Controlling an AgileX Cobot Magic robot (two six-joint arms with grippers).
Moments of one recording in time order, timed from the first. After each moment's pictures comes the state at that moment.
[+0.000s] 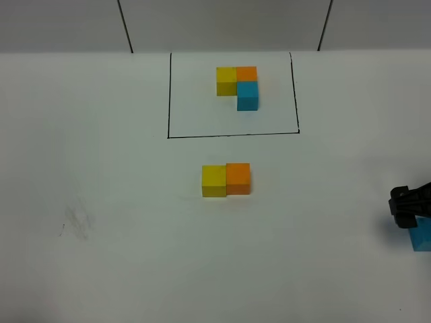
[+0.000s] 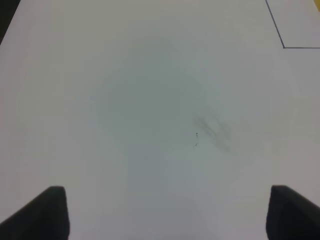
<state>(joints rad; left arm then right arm) -0.10 -0.01 -0.51 0.11 1.07 -0.11 0.09 1.44 -0.64 -0.21 0.57 0.24</state>
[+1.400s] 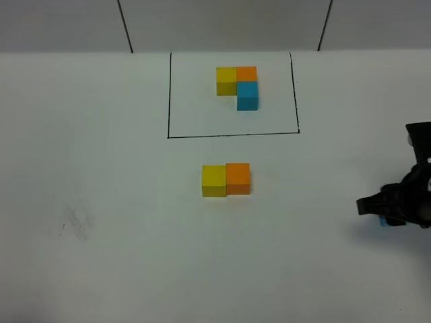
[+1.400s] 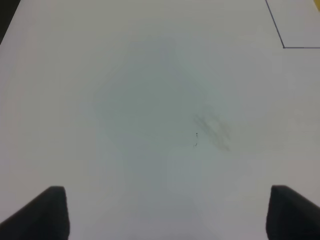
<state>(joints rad) -0.10 -0.01 -0.51 0.11 1.07 -0.11 0.26 1.40 -0.62 -0.11 0.45 0.31</state>
